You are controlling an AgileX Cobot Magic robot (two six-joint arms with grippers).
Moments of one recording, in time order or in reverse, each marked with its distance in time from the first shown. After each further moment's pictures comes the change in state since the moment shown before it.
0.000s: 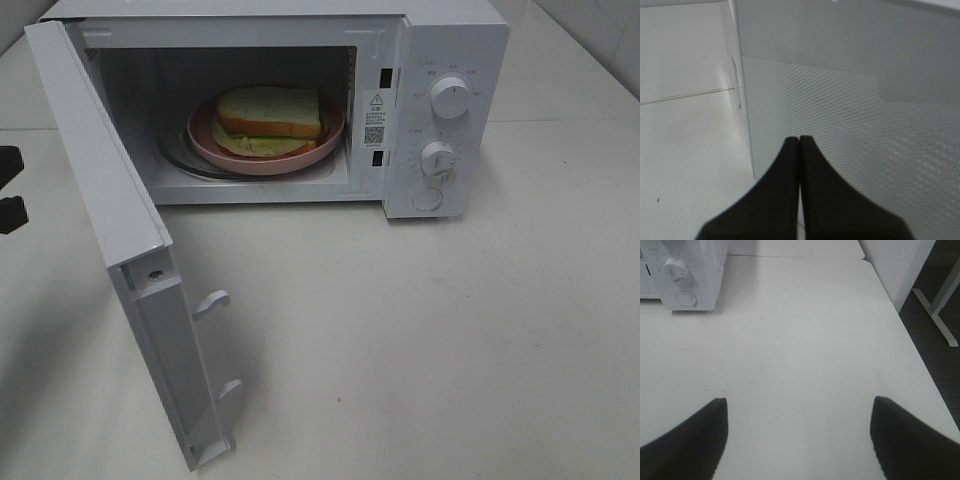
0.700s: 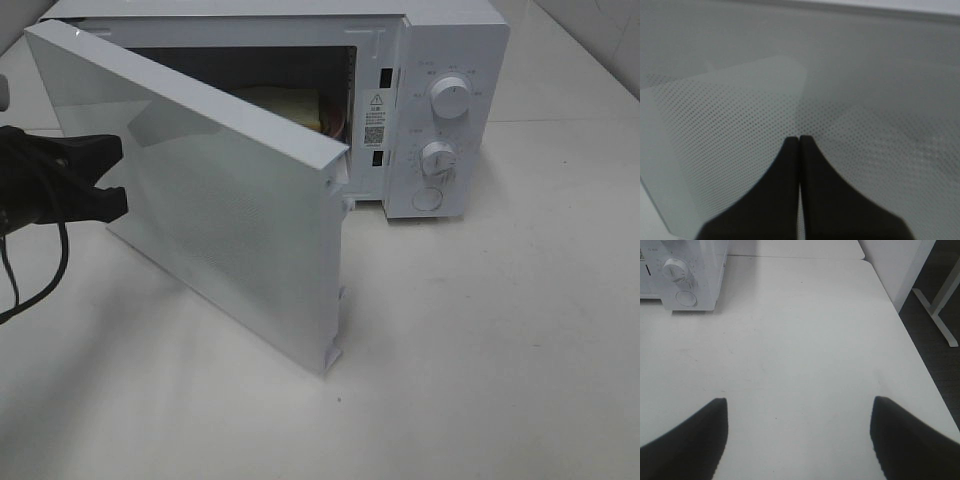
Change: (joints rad) left arm -0.274 0.142 -0.130 -0.173 0.003 0.075; right arm 0.000 0.000 0.000 0.000 0.000 0.000
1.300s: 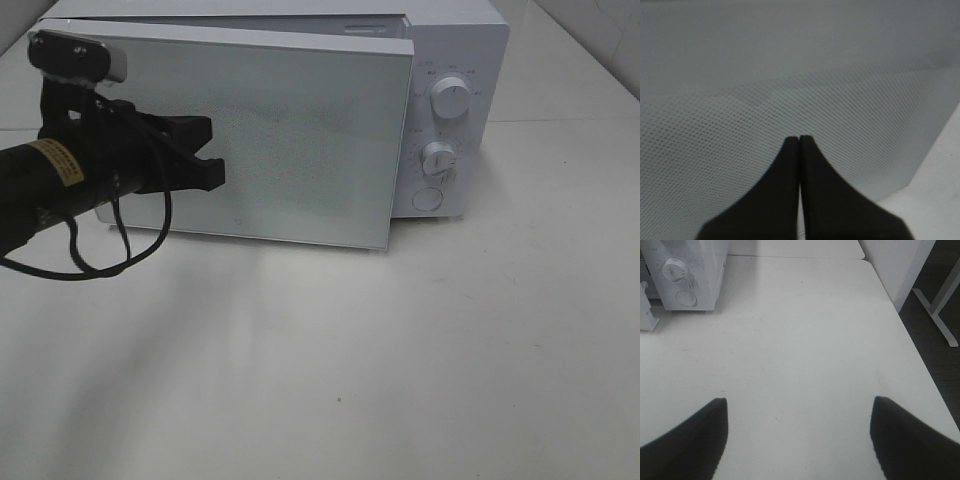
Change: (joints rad) left arm -0.188 0.145 -0.237 -0.105 0.115 0.000; right arm 0.000 0.000 0.000 0.000 0.000 0.000
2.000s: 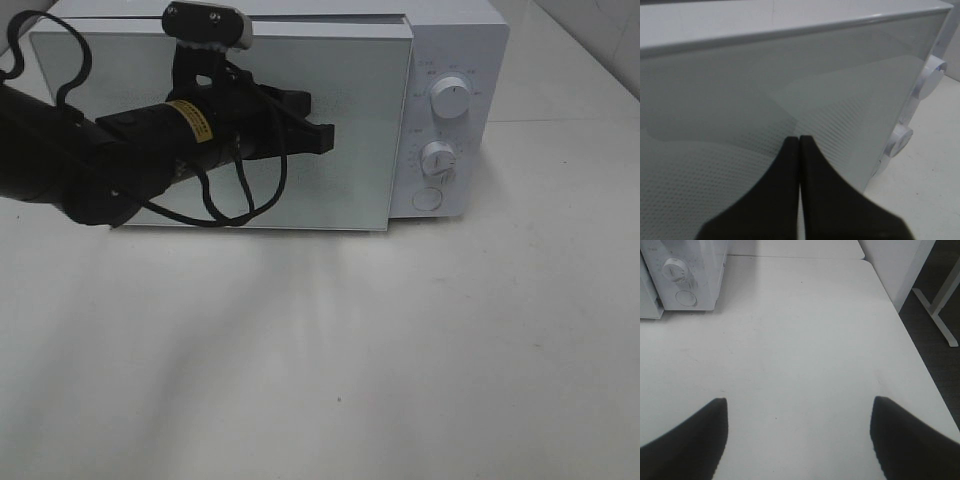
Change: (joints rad) left arm -0.151 0.182 -0.329 -0.083 0.147 0.001; right arm 0.000 0.000 0.000 0.000 0.000 0.000
